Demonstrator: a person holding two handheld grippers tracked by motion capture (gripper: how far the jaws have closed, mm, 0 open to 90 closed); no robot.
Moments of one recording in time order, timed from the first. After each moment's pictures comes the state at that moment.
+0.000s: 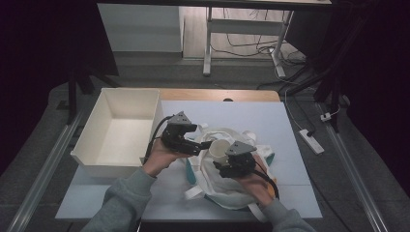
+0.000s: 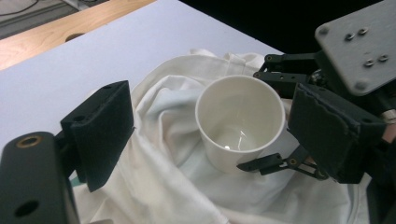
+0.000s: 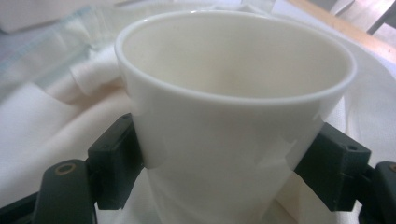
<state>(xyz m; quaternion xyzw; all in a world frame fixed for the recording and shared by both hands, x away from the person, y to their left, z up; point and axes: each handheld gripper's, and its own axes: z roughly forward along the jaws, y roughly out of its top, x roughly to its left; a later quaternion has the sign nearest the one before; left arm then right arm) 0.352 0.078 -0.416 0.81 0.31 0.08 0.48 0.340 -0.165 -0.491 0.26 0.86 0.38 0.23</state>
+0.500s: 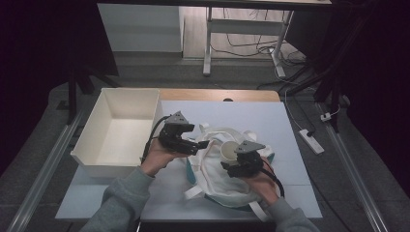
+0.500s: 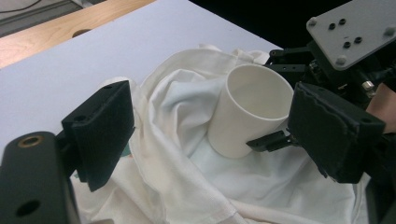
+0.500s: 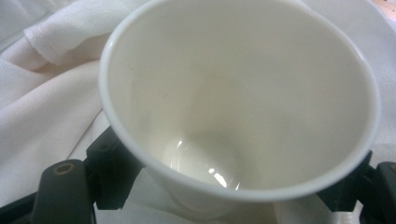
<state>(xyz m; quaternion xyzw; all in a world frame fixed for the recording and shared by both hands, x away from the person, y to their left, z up) 0.352 0.084 -0.417 0.81 0.32 0.08 0.48 0.348 -0.191 -0.495 0.29 0.86 0.37 0.20</state>
